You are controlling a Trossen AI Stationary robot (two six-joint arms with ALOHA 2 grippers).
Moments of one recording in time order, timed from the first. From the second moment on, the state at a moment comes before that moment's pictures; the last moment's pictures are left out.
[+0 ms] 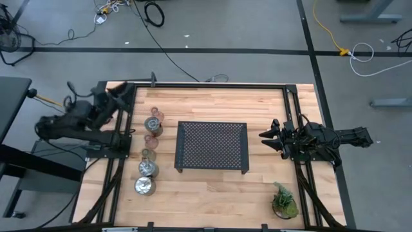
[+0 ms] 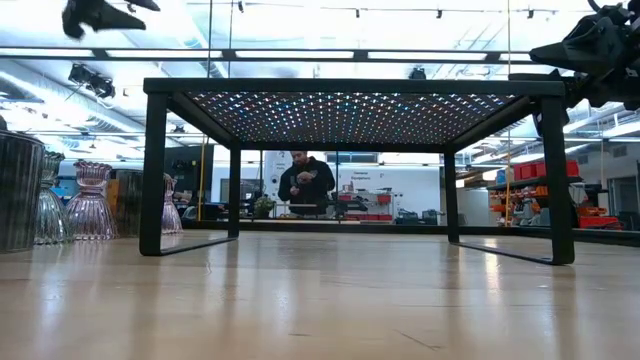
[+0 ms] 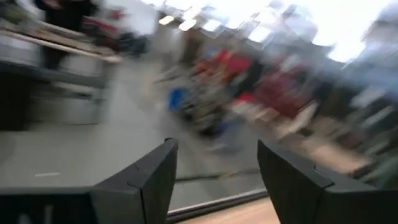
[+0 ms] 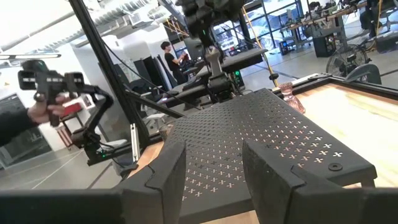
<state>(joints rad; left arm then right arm) -0.07 0.36 0.71 -0.27 -1.12 -0.25 0.09 0.00 0.02 0.07 0.04 0.36</state>
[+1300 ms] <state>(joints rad) 0.58 1.32 1.11 -1.05 -0.22 -0.74 0.09 0.00 0.02 0.07 0.04 0.36</state>
